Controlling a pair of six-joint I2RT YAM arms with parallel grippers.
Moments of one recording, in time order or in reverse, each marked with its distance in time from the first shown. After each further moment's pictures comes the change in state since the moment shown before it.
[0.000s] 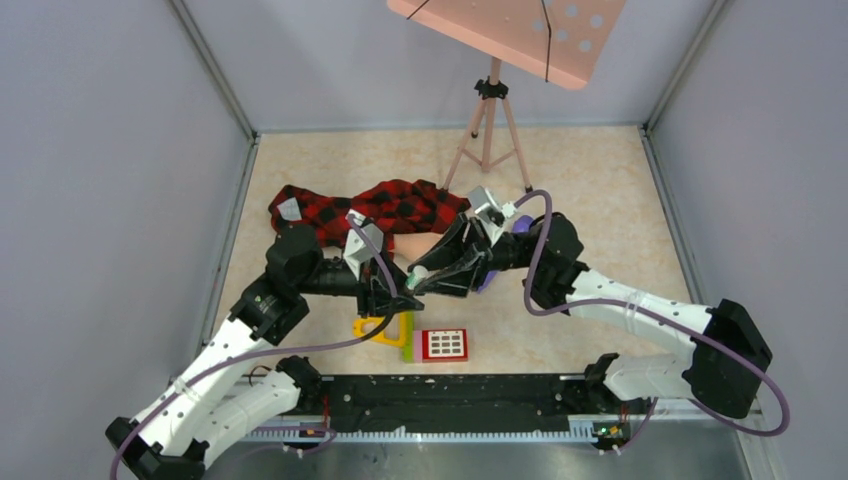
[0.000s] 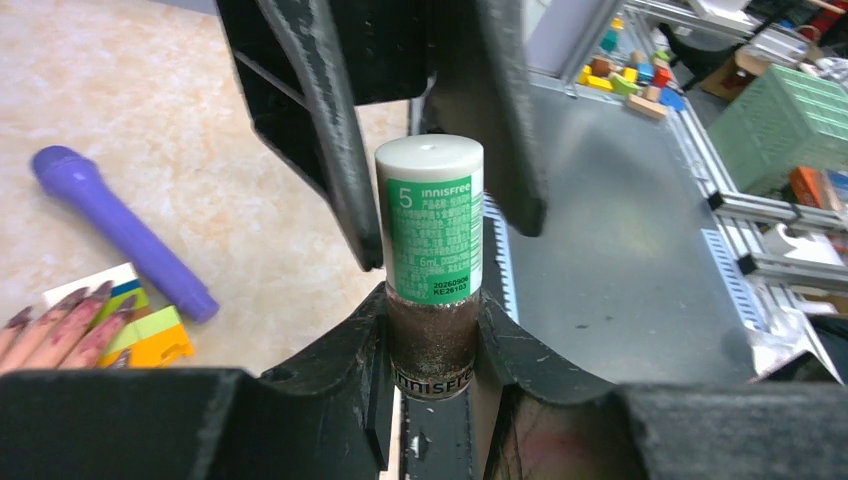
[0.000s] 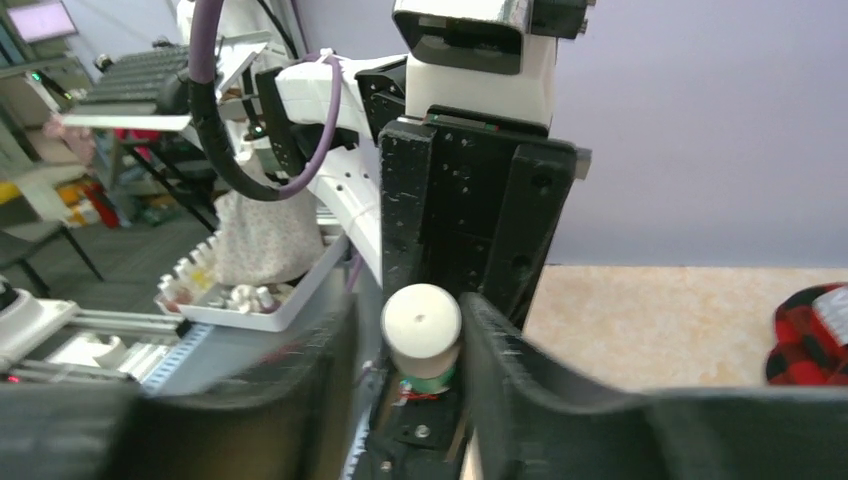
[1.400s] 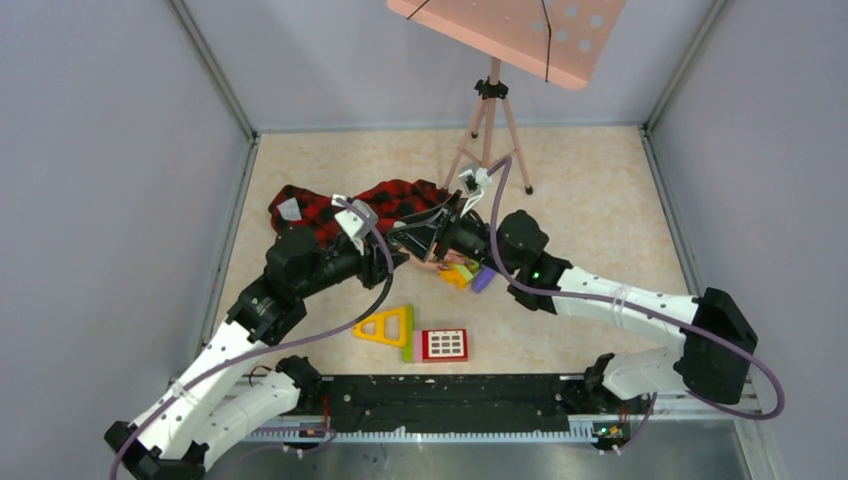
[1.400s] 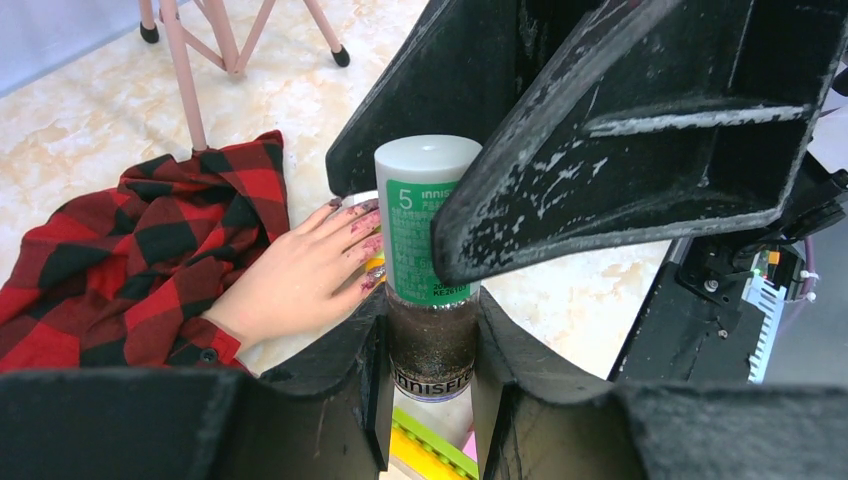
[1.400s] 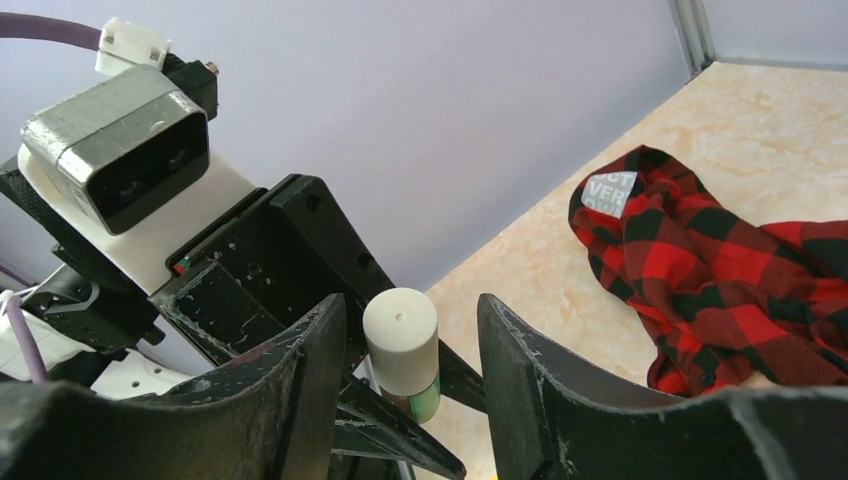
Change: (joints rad) left arm 0.003 -0.019 0.000 -0.079 -0.639 0.091; right arm 0.103 0.071 0.089 -0.288 0.750 0.057
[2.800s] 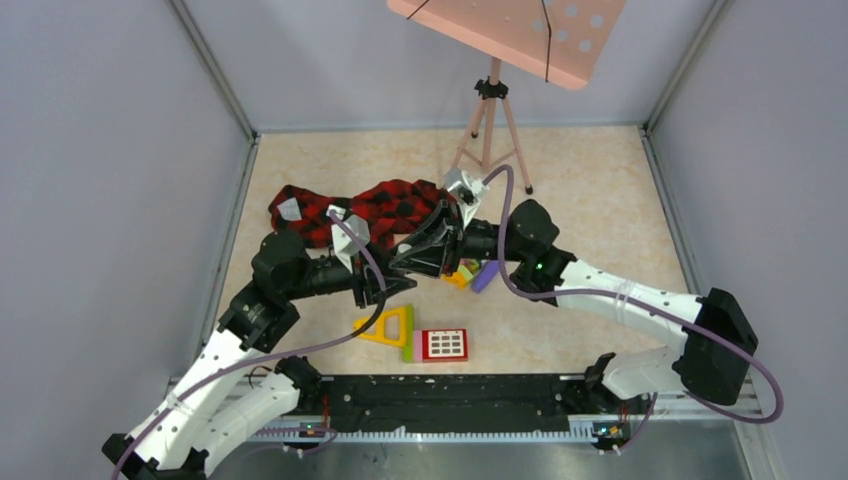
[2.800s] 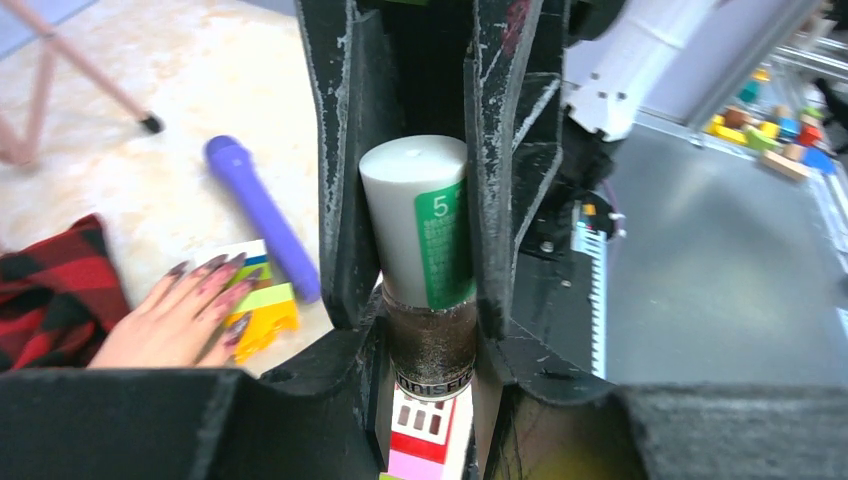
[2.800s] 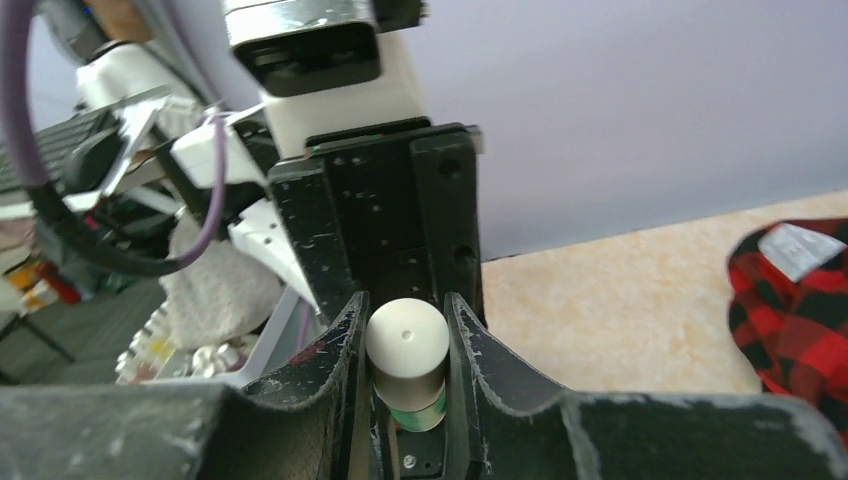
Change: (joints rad) left arm 0.019 -0.050 0.000 0.041 0.353 -0.047; right arm -0.051 0.010 0.055 0.040 -0.488 -0.077
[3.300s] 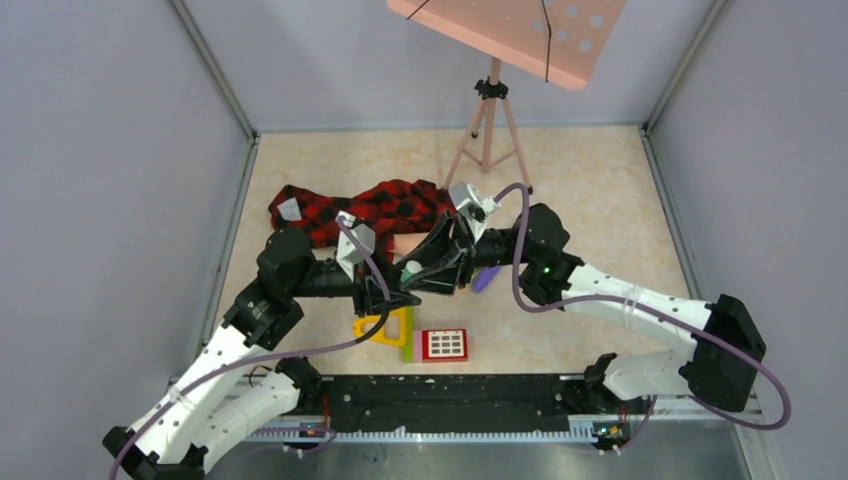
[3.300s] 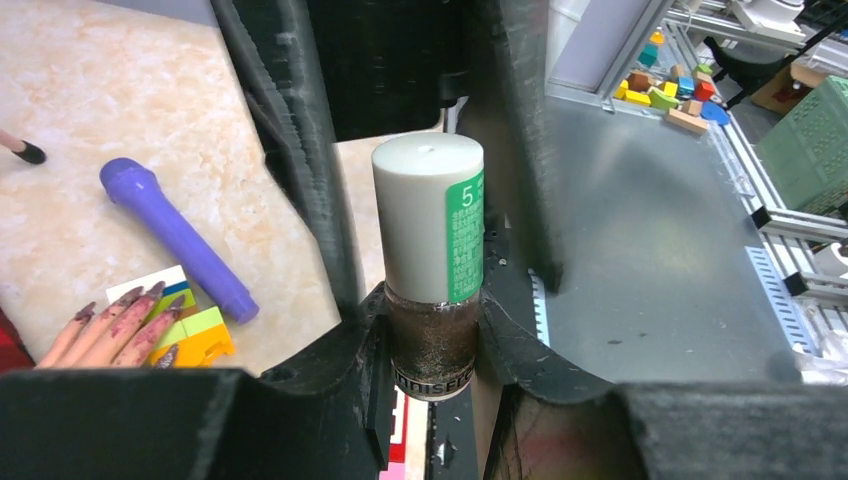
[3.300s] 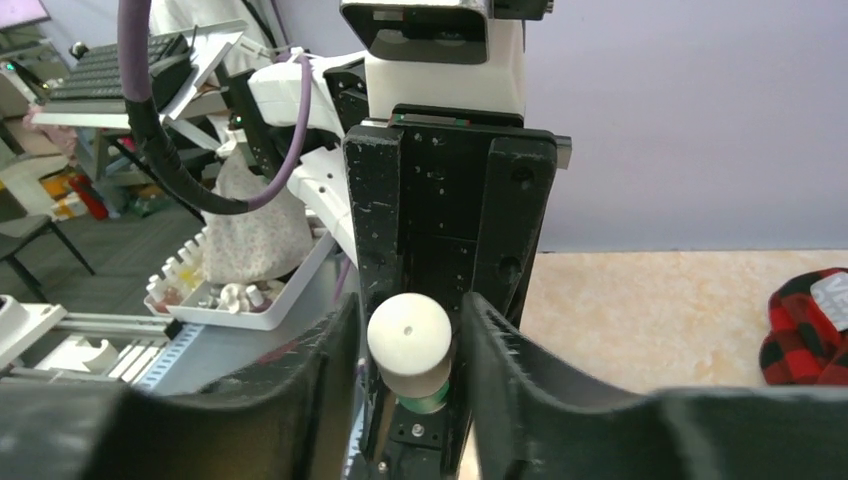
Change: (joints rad) left arm -0.014 0.025 0.000 0.034 0.214 -0.024; right arm -0.005 -0.039 -0.040 0.080 -0.216 -0.055
